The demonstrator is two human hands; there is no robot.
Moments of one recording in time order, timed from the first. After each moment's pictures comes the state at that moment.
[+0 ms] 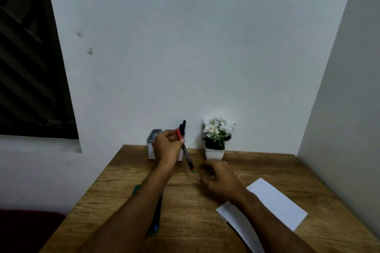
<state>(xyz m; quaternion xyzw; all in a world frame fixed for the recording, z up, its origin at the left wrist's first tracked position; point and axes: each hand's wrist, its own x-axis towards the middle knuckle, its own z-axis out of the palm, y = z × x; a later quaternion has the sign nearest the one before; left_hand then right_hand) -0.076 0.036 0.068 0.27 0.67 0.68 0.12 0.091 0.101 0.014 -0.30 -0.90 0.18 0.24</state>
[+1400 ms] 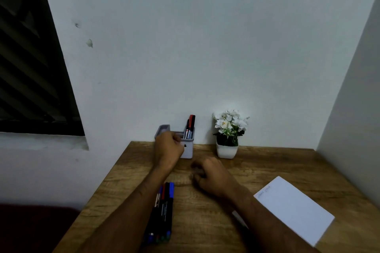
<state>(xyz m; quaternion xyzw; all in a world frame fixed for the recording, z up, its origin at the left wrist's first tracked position) -0.132 0.050 0.038 0.39 0.79 0.47 -0.01 0.031 0.096 0.008 -0.24 -0.94 0.13 0.21</state>
